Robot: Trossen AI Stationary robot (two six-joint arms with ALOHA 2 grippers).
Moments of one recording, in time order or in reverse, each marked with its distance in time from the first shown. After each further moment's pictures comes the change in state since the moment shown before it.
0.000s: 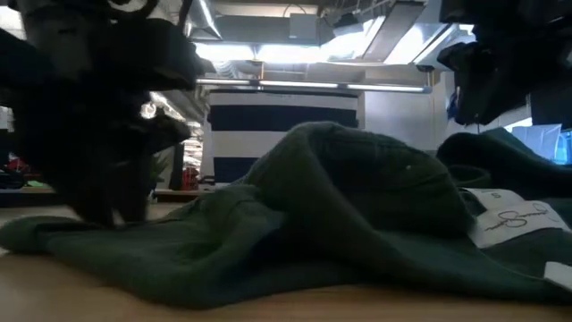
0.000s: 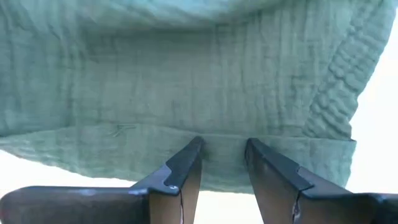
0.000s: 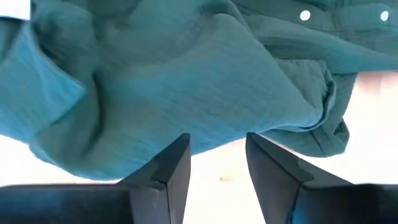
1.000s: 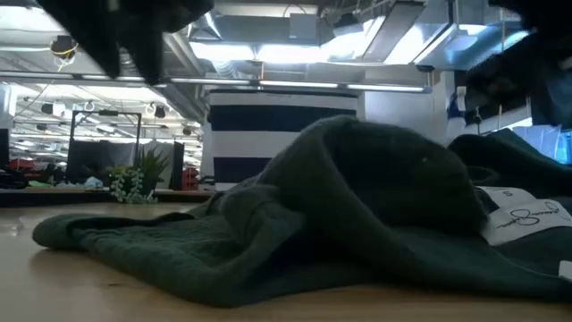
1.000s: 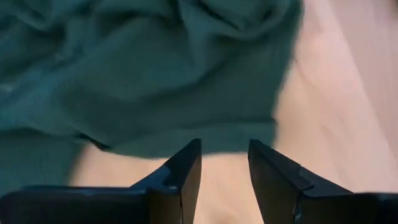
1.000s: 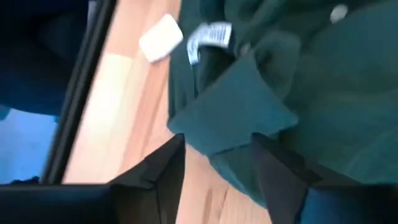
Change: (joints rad) left arm -0.063 -0.002 0.440 -0.482 -0.158 0.184; right arm 0.089 0.001 -0.089 0.292 -0.431 0.063
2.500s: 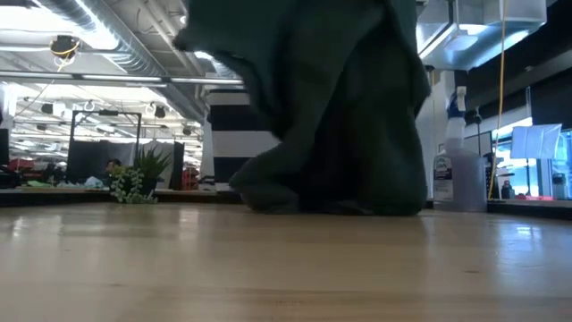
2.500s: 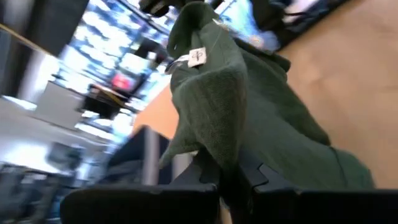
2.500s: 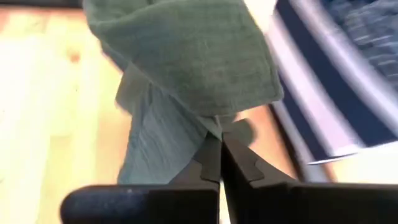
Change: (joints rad) left arm 0.310 -0.658 0.009 0.150 -0.302 0.754; right arm -0.677 -0.242 0.561 -0.442 0.258 -0.427
